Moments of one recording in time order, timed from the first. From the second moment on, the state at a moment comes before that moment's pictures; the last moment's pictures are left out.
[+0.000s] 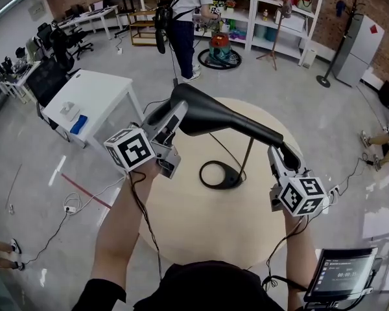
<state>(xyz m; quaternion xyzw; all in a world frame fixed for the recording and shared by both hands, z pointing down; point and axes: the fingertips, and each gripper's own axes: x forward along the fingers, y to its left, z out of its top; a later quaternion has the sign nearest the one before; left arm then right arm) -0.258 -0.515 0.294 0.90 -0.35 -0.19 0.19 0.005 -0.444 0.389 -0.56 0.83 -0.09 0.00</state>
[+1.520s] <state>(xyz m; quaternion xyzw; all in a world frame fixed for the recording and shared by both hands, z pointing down) -0.232 -0.510 0.246 0.92 -0.36 -0.14 0.10 0.012 -0.466 0.371 -0.49 0.86 -0.13 0.06</state>
